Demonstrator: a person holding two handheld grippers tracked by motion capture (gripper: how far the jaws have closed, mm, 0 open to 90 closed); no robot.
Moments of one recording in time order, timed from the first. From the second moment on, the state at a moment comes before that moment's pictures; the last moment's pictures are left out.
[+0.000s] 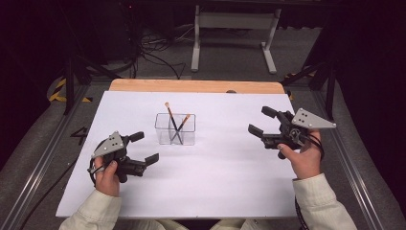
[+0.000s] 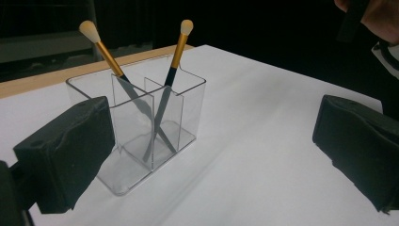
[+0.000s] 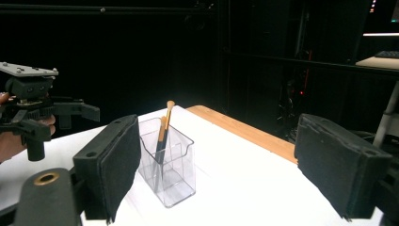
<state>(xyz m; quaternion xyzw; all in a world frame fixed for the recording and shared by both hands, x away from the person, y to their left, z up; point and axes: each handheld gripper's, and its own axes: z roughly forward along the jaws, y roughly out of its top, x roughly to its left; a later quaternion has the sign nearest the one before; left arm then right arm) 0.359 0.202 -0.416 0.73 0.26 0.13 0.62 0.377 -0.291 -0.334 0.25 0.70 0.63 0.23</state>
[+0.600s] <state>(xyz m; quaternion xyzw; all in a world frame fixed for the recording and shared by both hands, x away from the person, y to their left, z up) 0.356 0.211 -0.415 0.72 0.25 0.13 0.63 0.361 -0.324 -0.376 0.27 0.69 0.63 0.25</state>
